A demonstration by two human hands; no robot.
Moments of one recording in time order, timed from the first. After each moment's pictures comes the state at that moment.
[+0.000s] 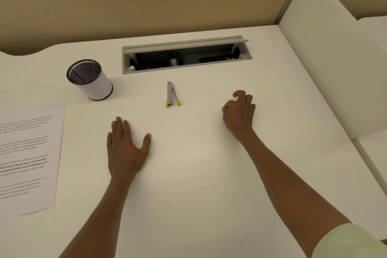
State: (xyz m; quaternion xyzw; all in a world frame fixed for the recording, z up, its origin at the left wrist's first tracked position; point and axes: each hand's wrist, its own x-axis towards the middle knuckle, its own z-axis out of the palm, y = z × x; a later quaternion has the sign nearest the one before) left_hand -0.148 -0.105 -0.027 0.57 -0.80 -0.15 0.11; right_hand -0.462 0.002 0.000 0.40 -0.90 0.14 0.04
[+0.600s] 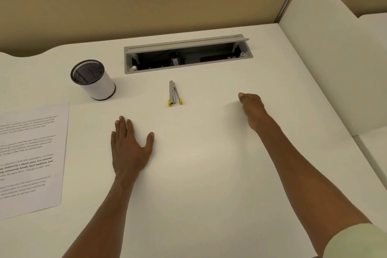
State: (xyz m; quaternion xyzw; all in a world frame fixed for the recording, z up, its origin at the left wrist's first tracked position) left_hand -0.149 -0.105 -0.026 0.57 -0.80 -0.15 0.11; right_hand -0.492 0.004 0.033 0.08 -0.82 0.47 -0.30
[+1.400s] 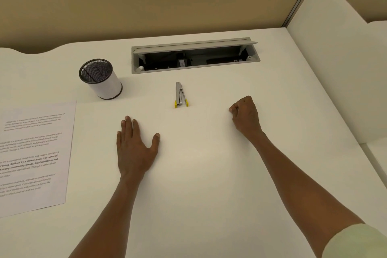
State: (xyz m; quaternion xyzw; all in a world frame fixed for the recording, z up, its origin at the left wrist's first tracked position) left_hand -0.148 -0.106 -0.028 0.57 -0.80 -0.15 0.10; right_hand -0.474 0.000 -0.008 0.39 -0.88 0.27 -0.09
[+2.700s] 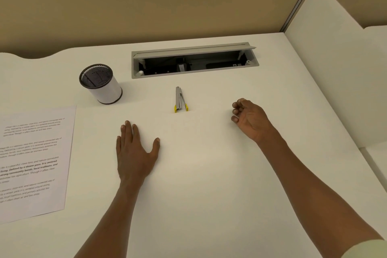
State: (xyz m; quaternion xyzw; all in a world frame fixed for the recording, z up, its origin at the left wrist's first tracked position) left_hand -0.148 -0.106 -0.028 0.58 -0.80 -0.14 0.11; right_hand -0.475 0.002 0.033 0.04 -0.53 0.69 -0.50
